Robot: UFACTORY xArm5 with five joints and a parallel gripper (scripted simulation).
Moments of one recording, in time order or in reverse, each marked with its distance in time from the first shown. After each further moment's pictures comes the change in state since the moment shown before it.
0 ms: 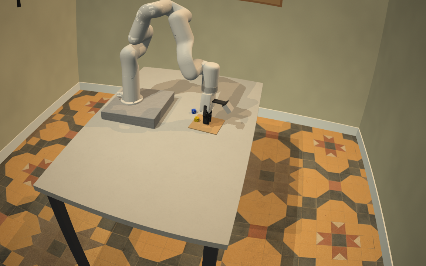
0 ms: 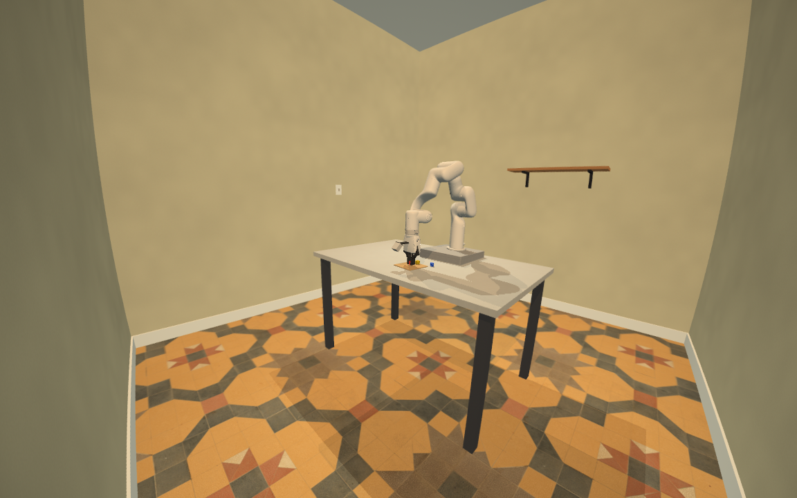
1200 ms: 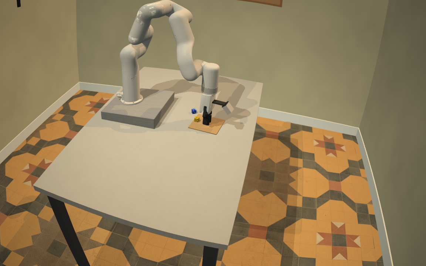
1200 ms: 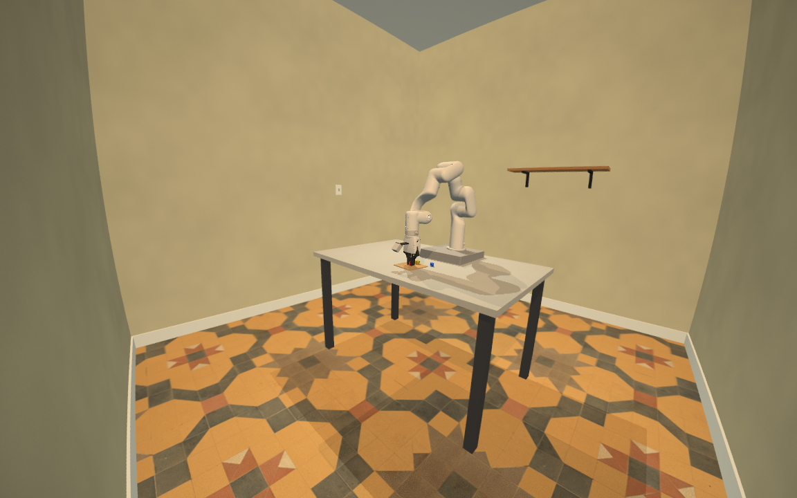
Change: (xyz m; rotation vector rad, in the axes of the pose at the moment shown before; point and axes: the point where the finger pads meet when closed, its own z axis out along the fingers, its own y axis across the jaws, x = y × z) arm 0.000 0.000 0.004 0.000 0.000 0.001
